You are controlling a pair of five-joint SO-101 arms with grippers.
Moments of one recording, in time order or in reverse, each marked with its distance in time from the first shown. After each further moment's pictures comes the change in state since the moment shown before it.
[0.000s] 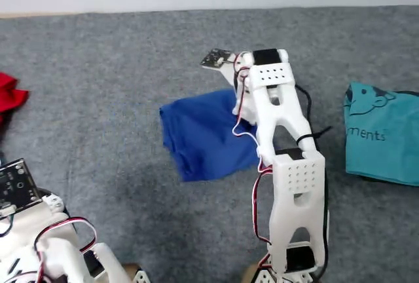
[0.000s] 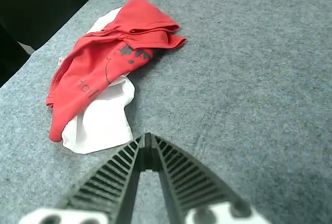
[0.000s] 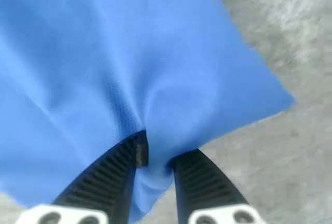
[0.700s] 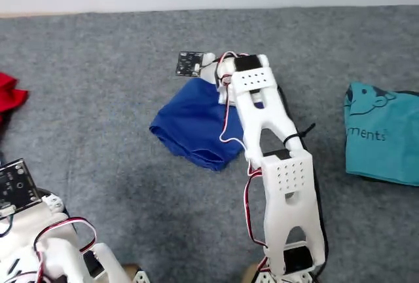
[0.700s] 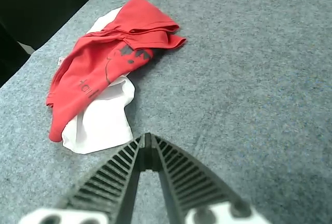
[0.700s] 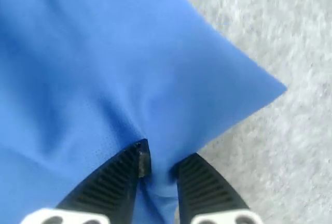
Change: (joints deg) left arm 0.0 0.0 0.0 0.0 0.0; right arm -6.3 3.0 0.0 -22.6 17.8
